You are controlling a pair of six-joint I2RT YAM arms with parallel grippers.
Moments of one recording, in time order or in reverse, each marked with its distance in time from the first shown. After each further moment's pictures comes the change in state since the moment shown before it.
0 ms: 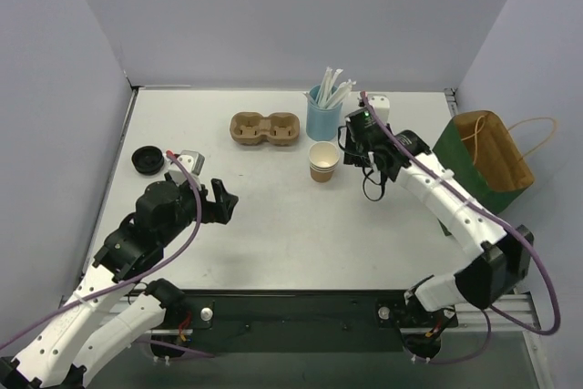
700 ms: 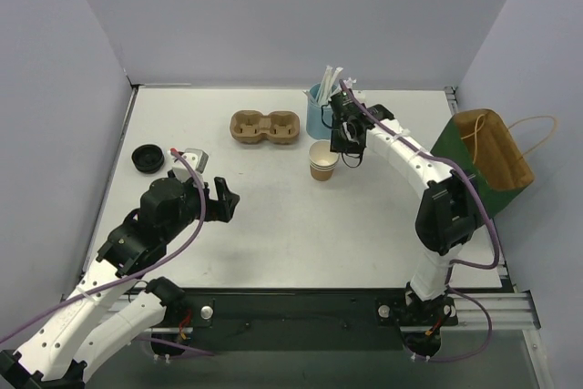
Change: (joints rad) left arm -0.008 0.026 0.000 -0.001 -0.011 0.005; right arm -0.099 0.420 0.223 0.026 -0.189 -0.016
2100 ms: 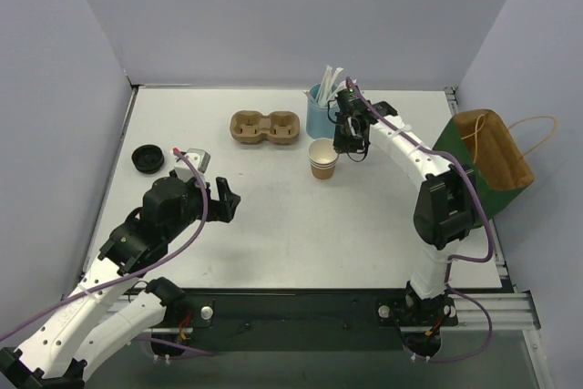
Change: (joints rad) left arm -0.004 0.015 0.000 0.000 0.001 0.001; right arm -0.058 0.058 0.026 0.016 -0.125 0.021
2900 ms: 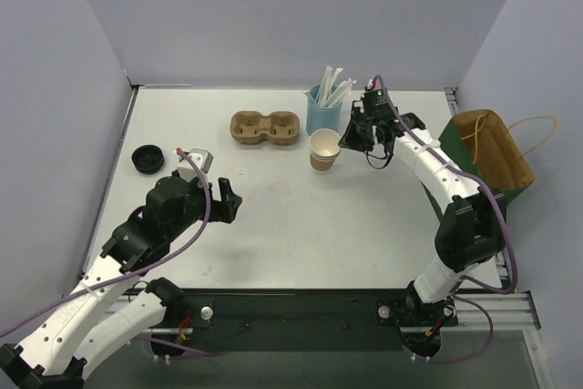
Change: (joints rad) left arm -0.008 0.013 0.000 0.000 -0.001 0.000; right arm -0.070 -0.208 -0.183 0.156 -0.166 0.106
